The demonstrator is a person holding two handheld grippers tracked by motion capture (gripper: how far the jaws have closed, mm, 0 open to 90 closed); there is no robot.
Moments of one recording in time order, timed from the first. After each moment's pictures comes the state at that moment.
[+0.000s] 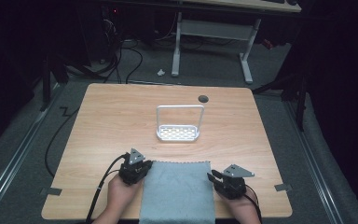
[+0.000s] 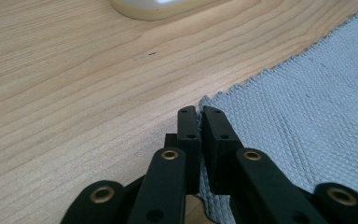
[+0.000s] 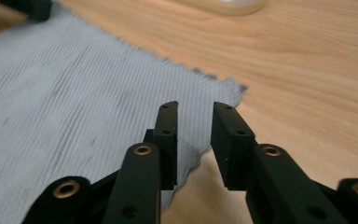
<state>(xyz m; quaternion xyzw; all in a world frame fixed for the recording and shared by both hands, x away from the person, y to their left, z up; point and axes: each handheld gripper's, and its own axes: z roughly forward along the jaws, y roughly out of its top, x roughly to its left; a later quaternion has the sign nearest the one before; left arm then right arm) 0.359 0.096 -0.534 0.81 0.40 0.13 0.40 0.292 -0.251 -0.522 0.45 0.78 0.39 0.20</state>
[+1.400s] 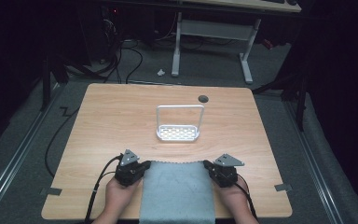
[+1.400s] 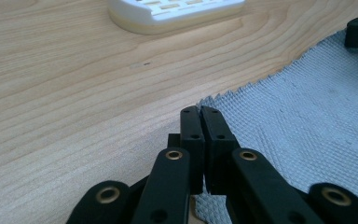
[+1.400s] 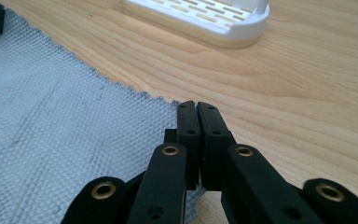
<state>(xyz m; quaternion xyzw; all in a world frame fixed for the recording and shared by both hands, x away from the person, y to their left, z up) 0.349 0.108 -0.529 0.79 0.40 0.11 0.45 0.323 -0.233 -0.520 0.44 0.78 0.39 0.23</state>
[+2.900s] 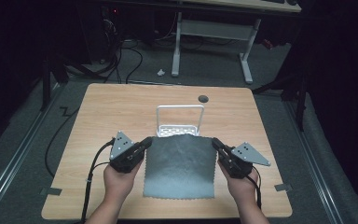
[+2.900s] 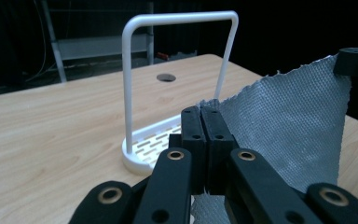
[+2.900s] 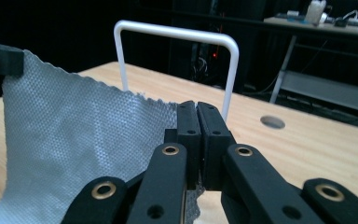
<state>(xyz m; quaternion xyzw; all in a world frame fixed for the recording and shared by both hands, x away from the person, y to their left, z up) 0.342 0.102 -0.429 0.72 0.35 0.21 0.56 0.310 -0.241 -0.430 0.39 0.68 0.52 0.33</state>
